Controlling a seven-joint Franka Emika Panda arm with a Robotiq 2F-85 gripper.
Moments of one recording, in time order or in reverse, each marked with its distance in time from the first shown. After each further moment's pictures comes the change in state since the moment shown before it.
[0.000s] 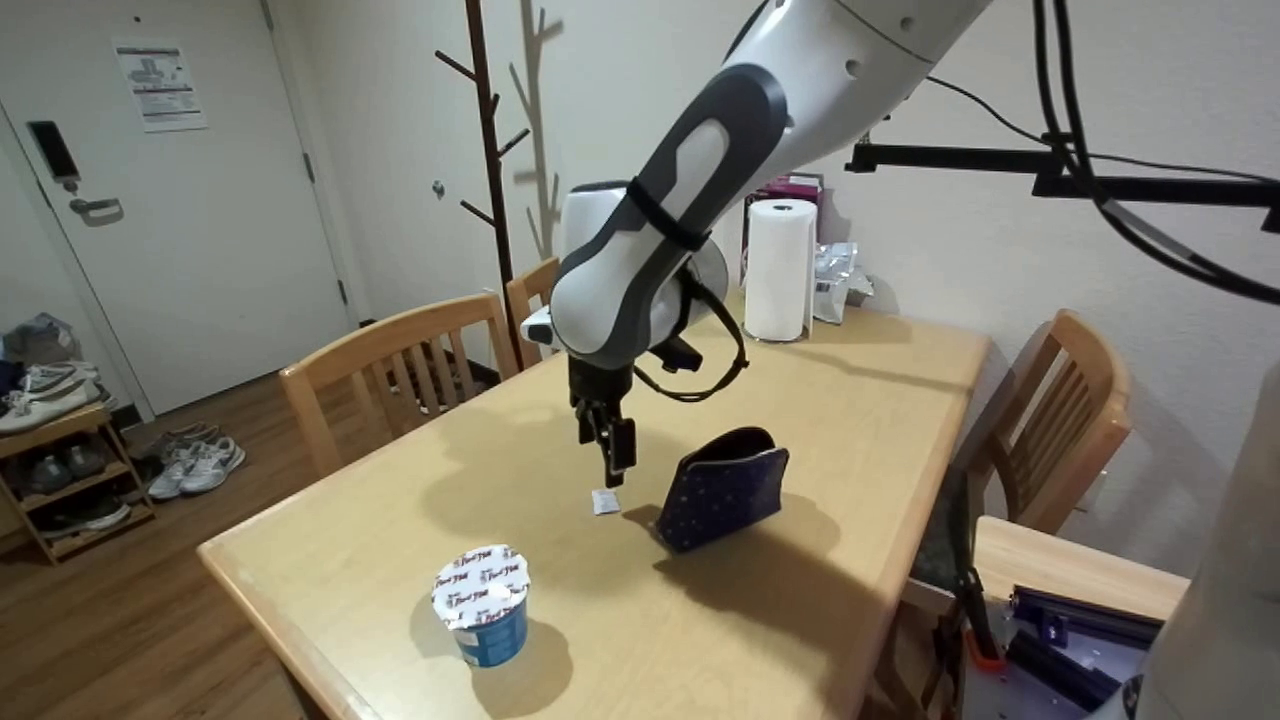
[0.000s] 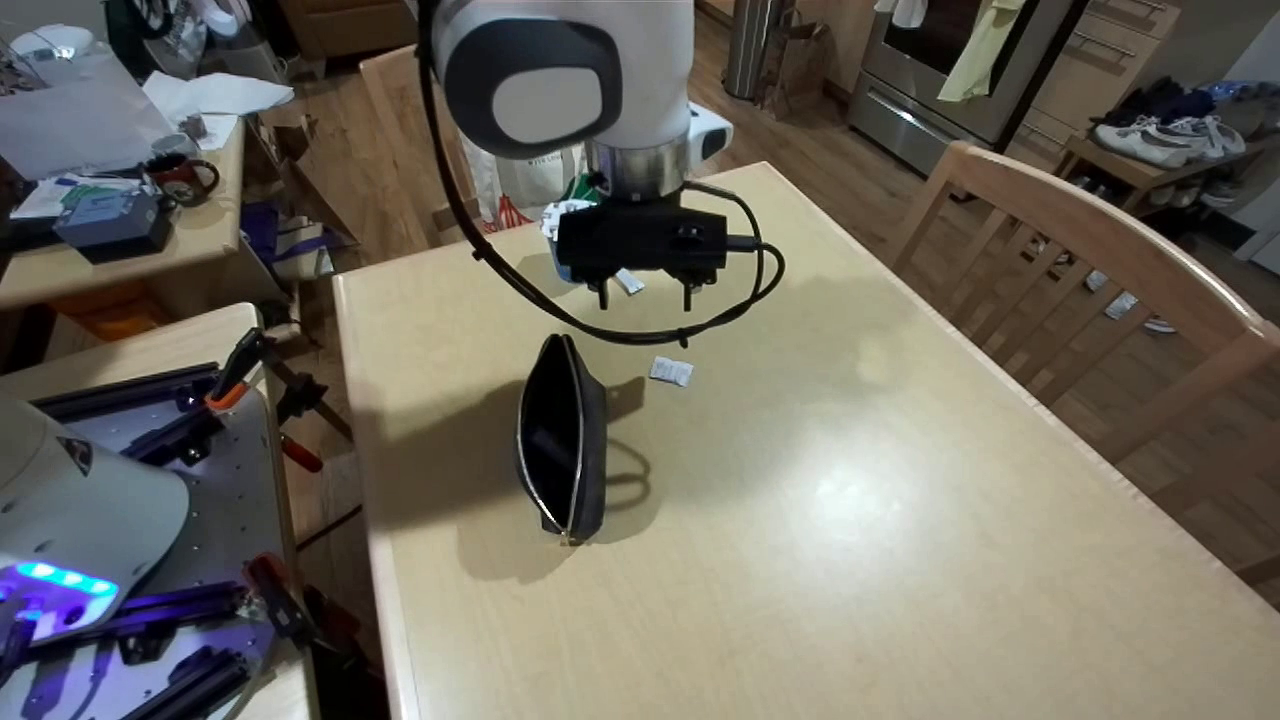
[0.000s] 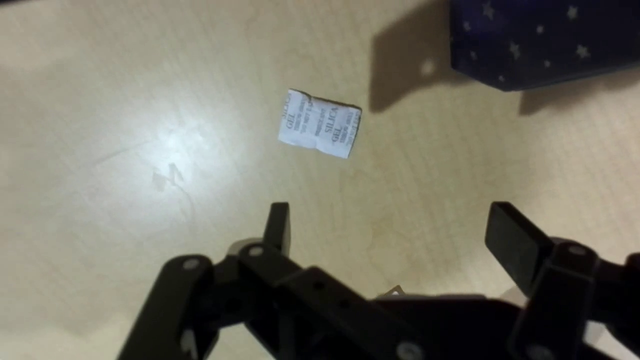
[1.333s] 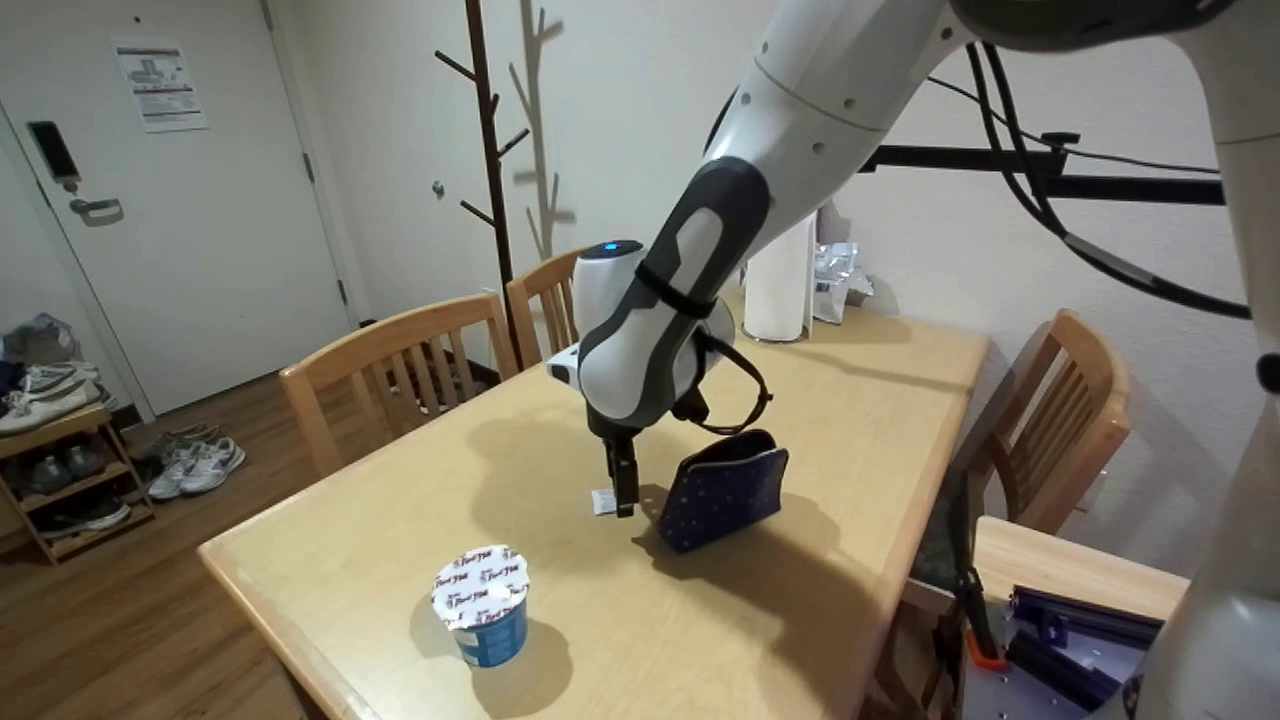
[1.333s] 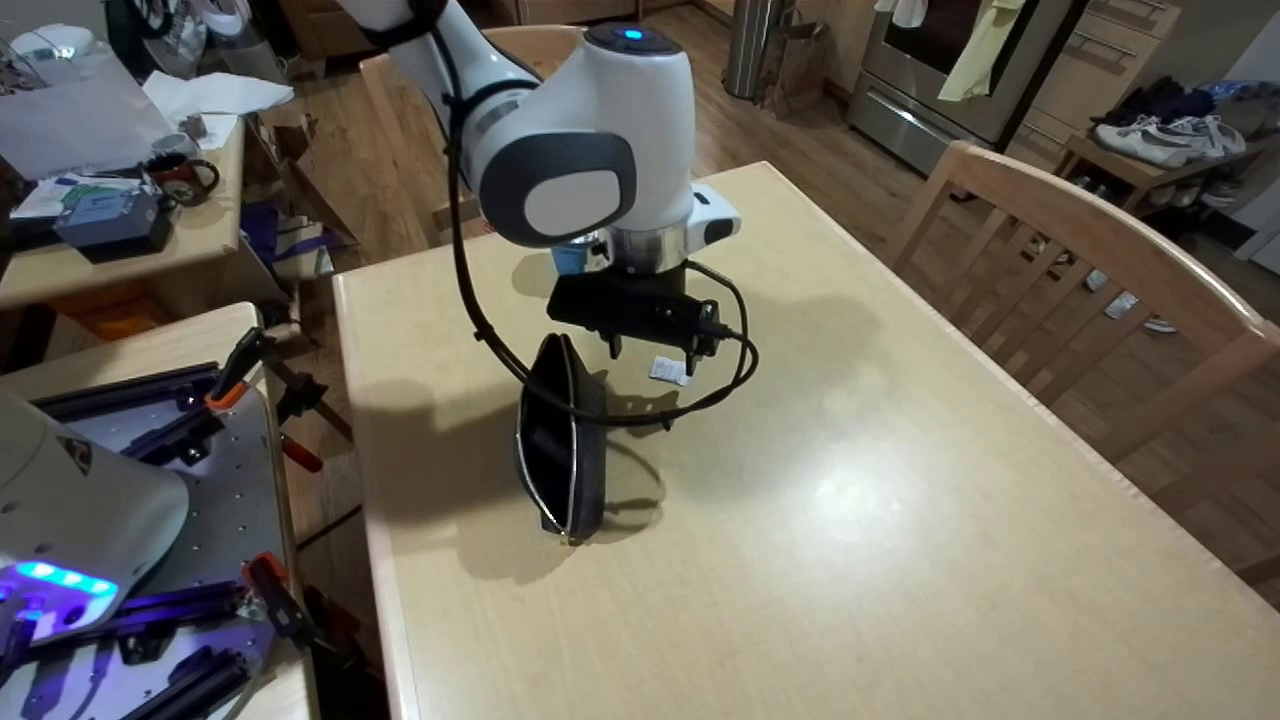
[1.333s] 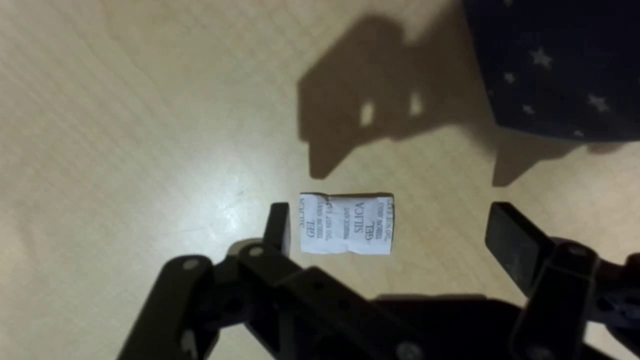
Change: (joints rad) arm -0.055 0.142 0.013 0.012 -0.137 0.118 0.335
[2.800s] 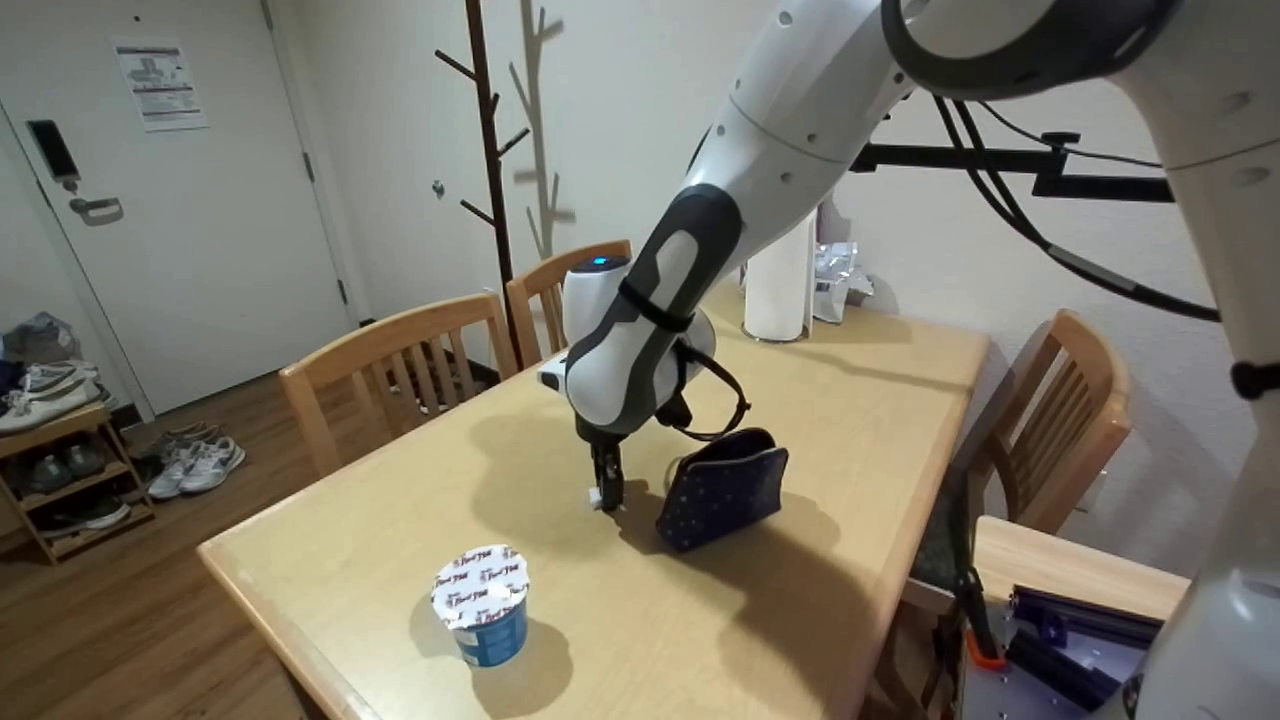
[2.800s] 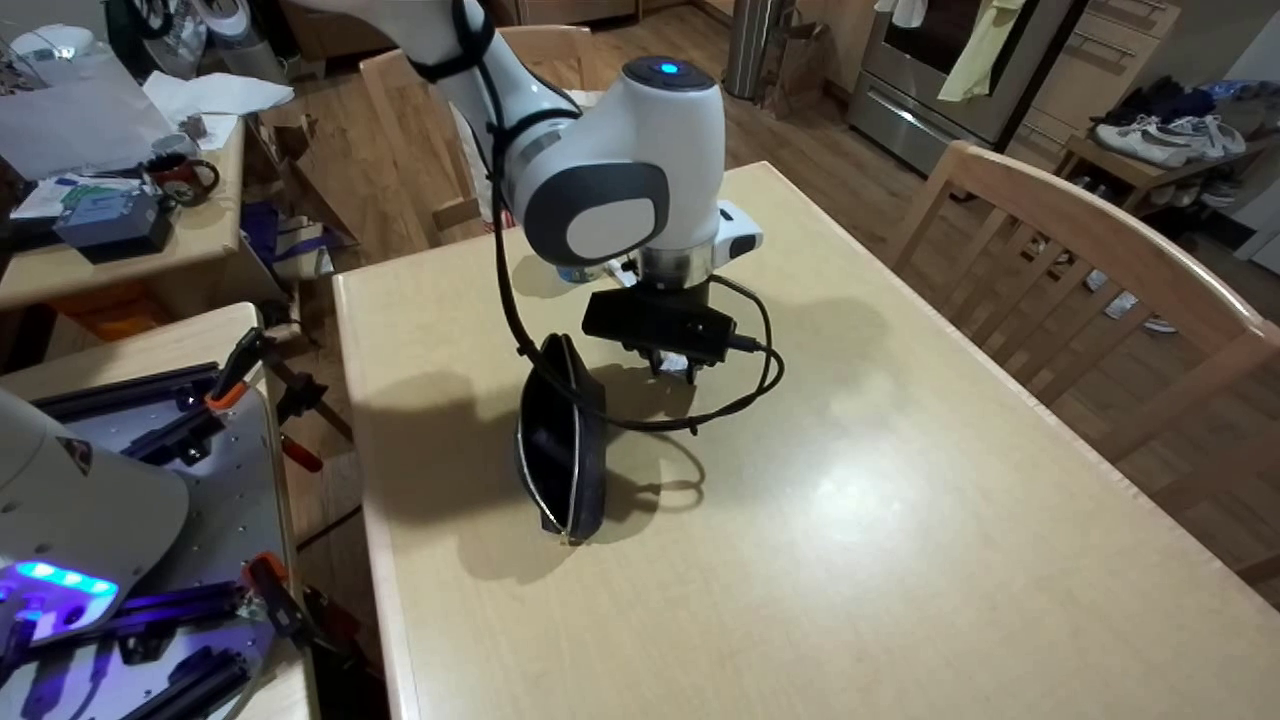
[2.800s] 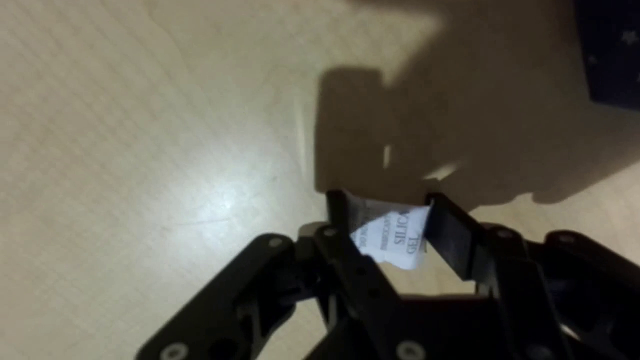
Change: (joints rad) arm -0.056 0.104 0.046 0.107 -0.015 0.005 -0.026
